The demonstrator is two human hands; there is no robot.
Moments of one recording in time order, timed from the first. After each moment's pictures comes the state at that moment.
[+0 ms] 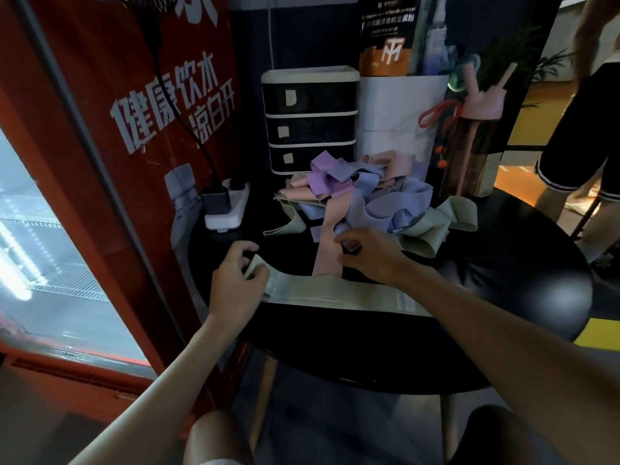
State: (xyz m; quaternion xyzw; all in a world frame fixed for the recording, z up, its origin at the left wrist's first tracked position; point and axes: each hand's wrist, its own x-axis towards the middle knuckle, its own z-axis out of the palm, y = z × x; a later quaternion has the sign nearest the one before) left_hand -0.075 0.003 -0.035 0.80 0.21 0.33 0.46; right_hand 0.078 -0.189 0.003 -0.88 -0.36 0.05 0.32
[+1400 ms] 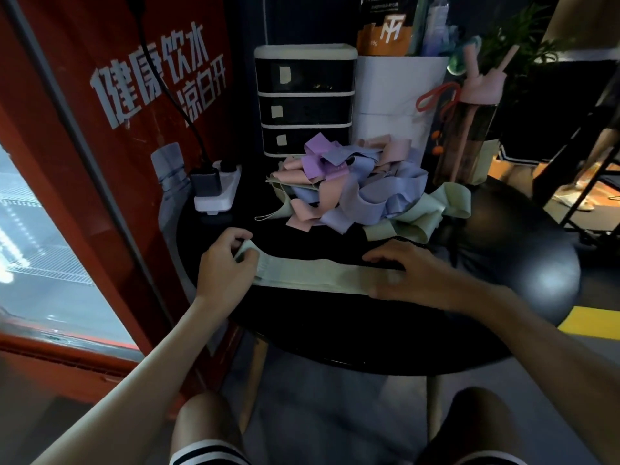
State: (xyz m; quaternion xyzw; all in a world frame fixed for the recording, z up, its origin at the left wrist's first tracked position) left_hand -0.075 0.007 -0.038 0.82 0.22 0.31 0.43; right_hand 0.053 -0.276 -0.003 -0.88 -0.42 0.07 0.21
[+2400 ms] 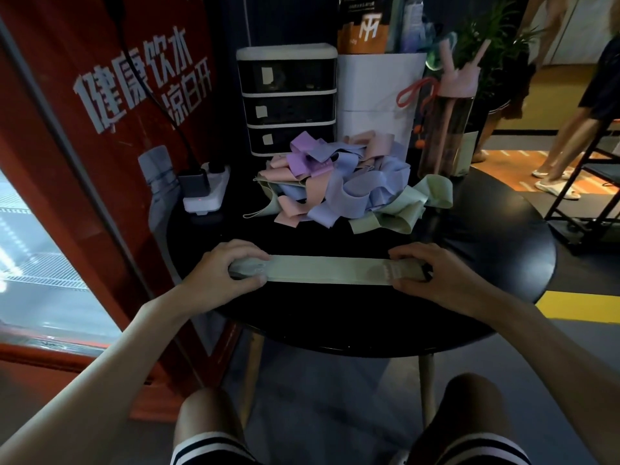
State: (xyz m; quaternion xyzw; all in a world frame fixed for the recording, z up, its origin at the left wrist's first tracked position) left_hand -0.084 0.036 -0.043 0.93 -0.02 0.14 0.34; right_hand 0.049 -0.332 -0.027 -0.88 -0.36 0.01 0.32
